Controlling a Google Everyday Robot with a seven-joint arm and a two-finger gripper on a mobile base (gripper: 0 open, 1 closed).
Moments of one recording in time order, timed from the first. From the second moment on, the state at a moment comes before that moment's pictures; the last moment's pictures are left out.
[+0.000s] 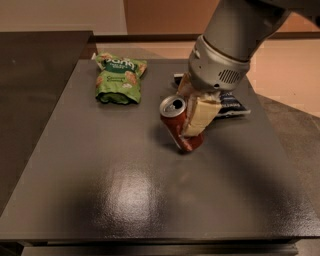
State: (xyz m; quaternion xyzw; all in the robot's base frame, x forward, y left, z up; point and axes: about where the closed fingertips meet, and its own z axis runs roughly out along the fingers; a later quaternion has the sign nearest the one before) arm 0.449 -0.059 0.928 -0.75 0.64 0.11 0.13
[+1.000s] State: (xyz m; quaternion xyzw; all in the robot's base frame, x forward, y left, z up) arm 0.462 -0.072 0.919 -0.78 0.62 -0.02 0.05
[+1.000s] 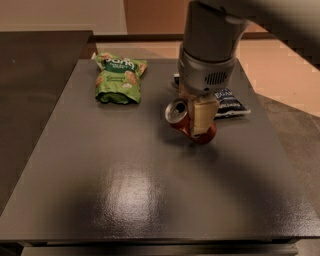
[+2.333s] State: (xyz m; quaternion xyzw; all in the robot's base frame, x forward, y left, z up) arm 0.448 -0.050 0.892 -0.81 0.59 -0.06 0.01
